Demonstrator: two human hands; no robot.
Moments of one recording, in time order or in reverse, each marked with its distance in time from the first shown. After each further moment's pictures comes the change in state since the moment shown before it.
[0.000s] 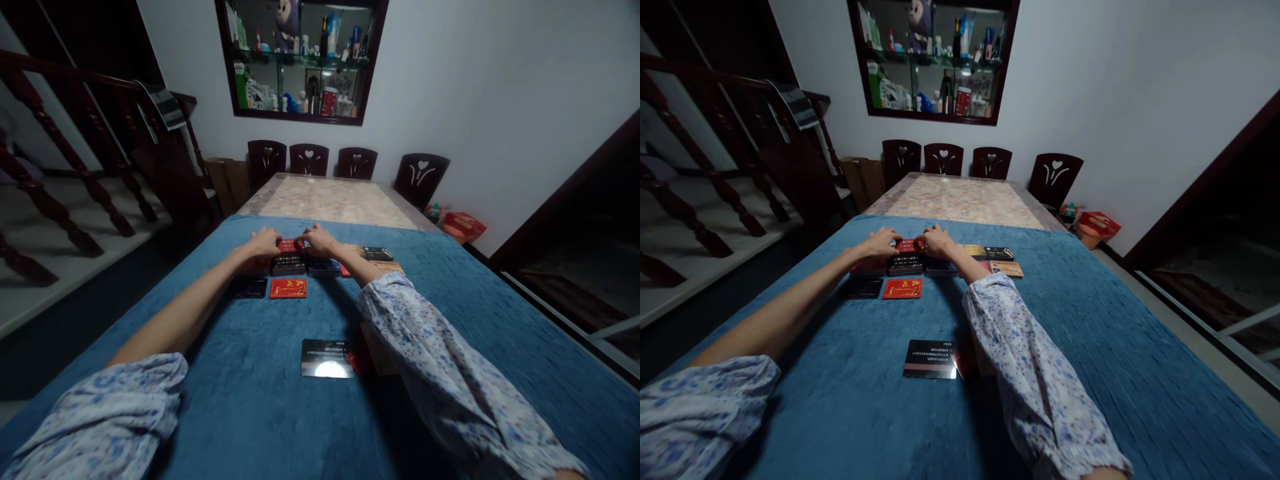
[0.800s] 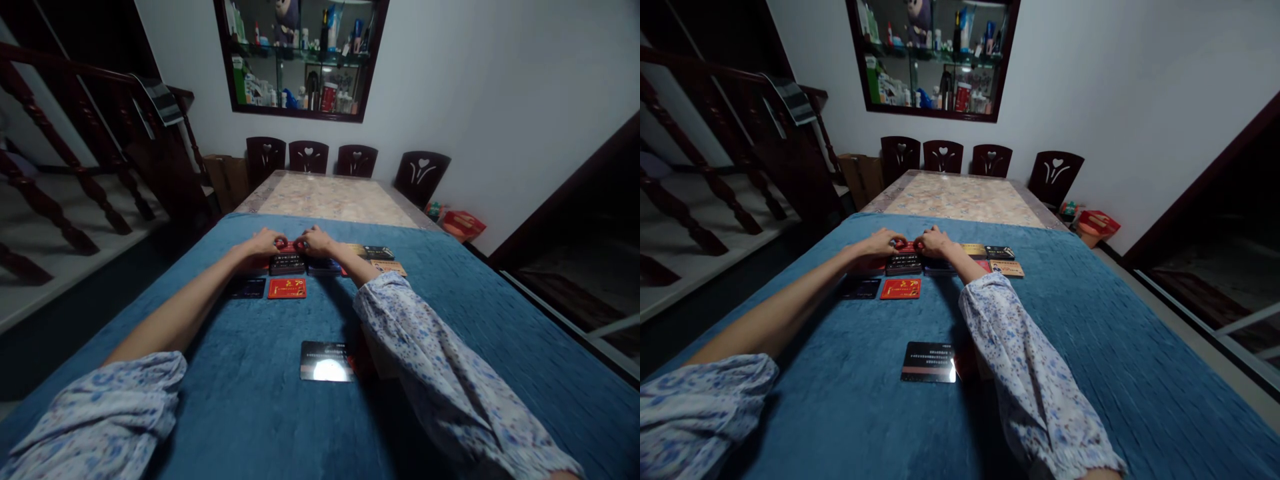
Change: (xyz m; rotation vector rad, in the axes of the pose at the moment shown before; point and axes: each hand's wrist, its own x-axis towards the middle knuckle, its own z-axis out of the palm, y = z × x) left_hand 0.018 -0.018 0.015 -0.141 0.020 0.136; right_hand 0.006 -0.001 0.006 0.003 -0.062 0.024
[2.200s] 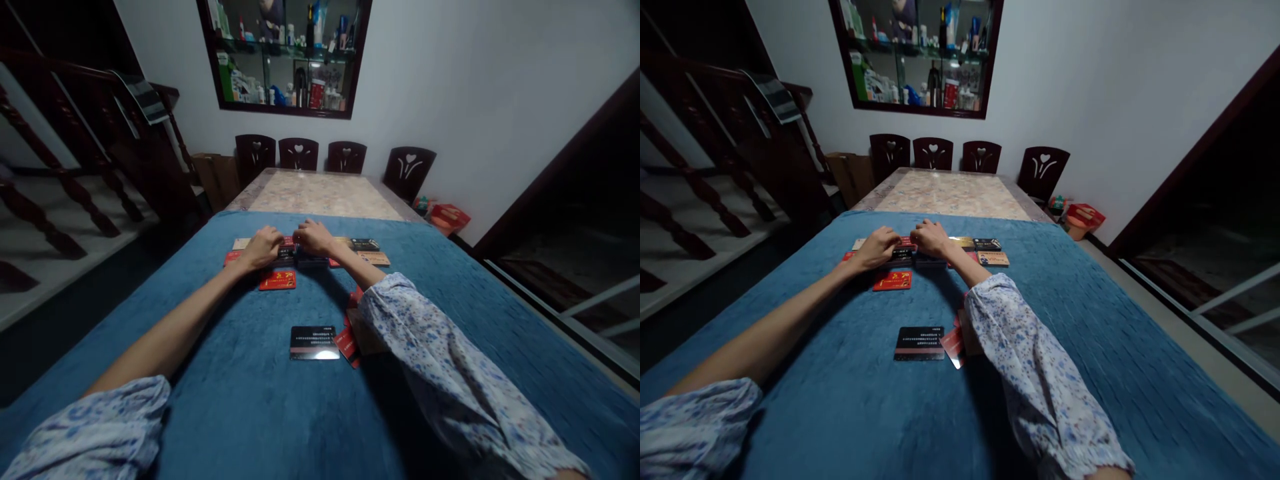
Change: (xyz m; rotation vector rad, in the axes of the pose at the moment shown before) left_hand -0.035 0.045 0.015 -0.010 0.371 0.178; right_hand -0.040 0.001 -0.007 -0.065 0.220 -0.069
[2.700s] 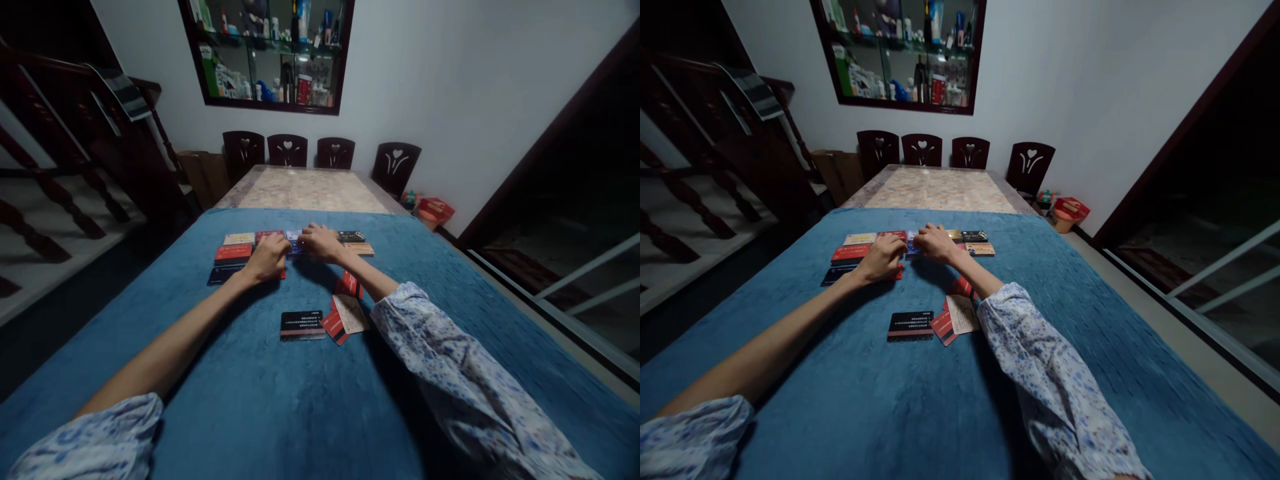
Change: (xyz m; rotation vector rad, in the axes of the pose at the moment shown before) left_hand -0.025 0.061 0.004 0.002 -0.005 0.099; right_hand -0.061 0.000 -0.010 -0.026 -0.011 -0.002
